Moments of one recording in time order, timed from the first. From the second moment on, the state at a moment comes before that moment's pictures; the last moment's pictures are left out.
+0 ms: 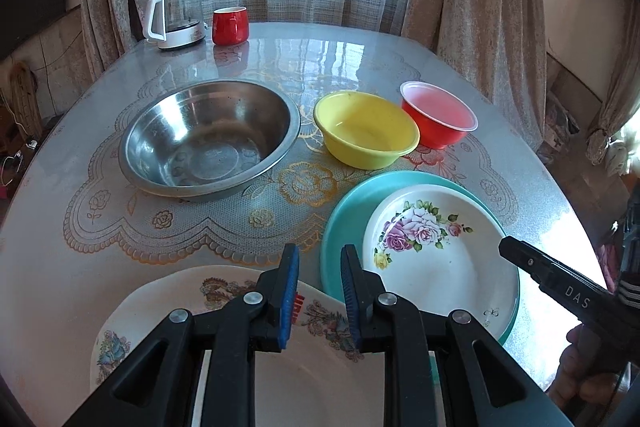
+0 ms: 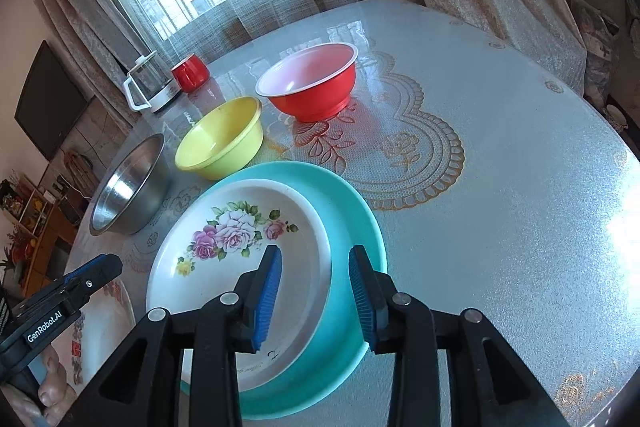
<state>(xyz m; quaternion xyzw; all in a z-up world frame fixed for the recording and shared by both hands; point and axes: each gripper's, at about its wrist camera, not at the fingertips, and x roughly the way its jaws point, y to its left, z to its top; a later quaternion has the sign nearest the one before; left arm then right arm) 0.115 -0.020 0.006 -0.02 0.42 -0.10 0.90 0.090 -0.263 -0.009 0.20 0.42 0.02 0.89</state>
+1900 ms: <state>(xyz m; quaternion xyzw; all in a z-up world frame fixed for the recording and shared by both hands) 0.022 0.157 -0.027 -0.16 0.41 -0.02 0.90 0.039 -0.158 -0.027 0.22 0.48 0.34 0.78</state>
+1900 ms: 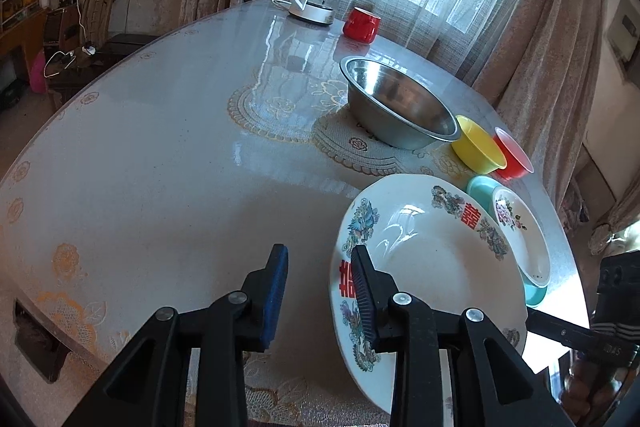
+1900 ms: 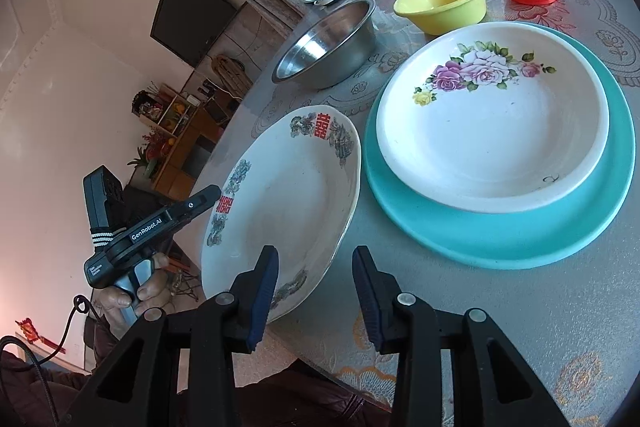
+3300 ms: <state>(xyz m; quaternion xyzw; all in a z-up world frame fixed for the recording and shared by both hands) 0.028 0.138 -0.050 -0.13 0.41 -0.09 0.90 0.046 -0.122 -0.041 0.16 0.48 0.34 0.79</state>
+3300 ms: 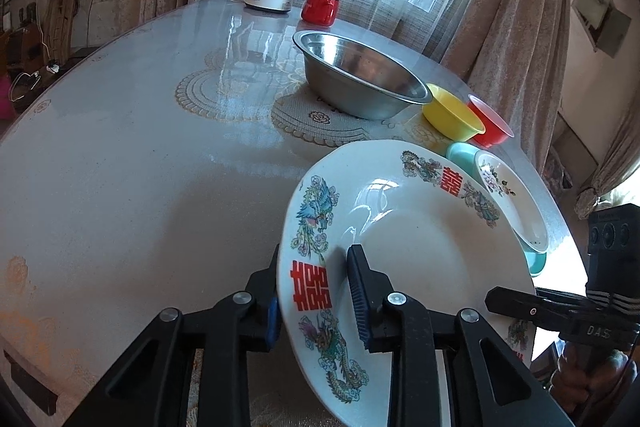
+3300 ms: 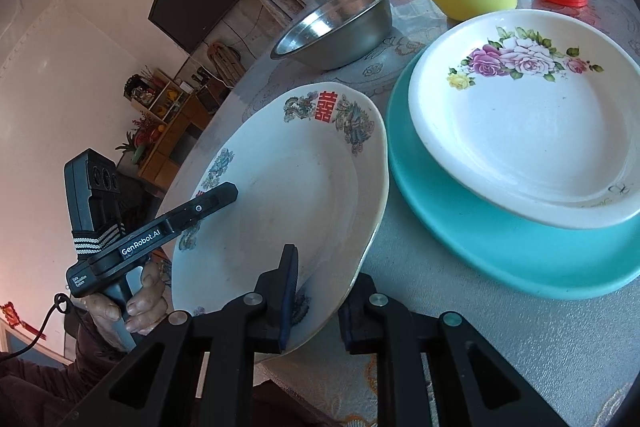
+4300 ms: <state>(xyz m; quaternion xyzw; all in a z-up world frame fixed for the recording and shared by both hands) 0.007 0.126 -0.026 -0.11 0.39 -0.10 0.91 0.044 -0.127 -0.017 0.14 0.45 0.34 0.82</state>
